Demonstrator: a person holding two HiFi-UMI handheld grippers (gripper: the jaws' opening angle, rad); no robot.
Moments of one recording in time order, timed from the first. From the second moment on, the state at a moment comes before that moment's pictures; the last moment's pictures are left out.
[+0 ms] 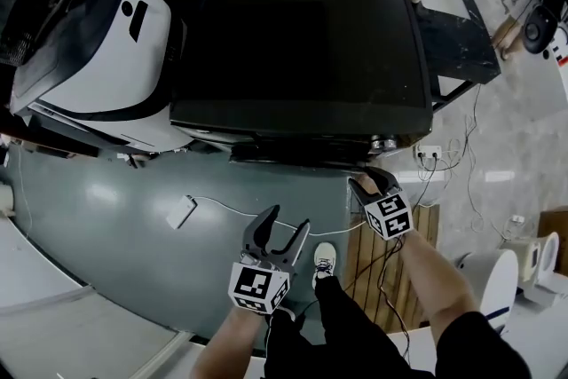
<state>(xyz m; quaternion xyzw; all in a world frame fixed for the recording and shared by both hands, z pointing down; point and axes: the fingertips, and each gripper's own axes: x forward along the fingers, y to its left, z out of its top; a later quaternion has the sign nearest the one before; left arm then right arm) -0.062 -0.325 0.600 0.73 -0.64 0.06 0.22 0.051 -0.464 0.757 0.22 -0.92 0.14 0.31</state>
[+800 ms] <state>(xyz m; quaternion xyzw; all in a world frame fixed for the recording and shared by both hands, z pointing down) -0.057 -0.329 0.665 0.71 -0.65 0.08 0.27 0.047 -0.483 0.814 0.20 -0.91 0.11 0.35</state>
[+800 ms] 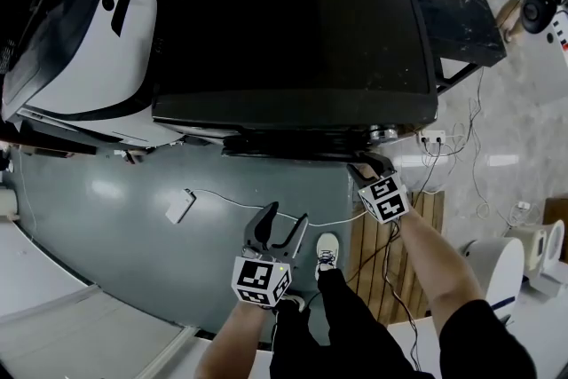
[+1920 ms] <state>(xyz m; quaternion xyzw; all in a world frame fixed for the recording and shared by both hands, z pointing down) -0.044 -0.320 0.716 0.70 -0.63 0.07 0.33 0.058 -0.391 0.810 0.16 -0.91 0.16 0.35</state>
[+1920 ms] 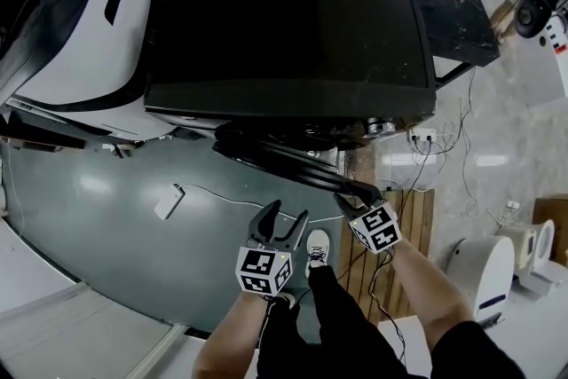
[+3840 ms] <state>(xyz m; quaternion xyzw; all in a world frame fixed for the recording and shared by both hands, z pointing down) -0.127 -0.126 0.747 0.66 -0.65 0.06 0.38 -0.076 -0.202 0.722 0.11 -0.95 0.20 0.23</state>
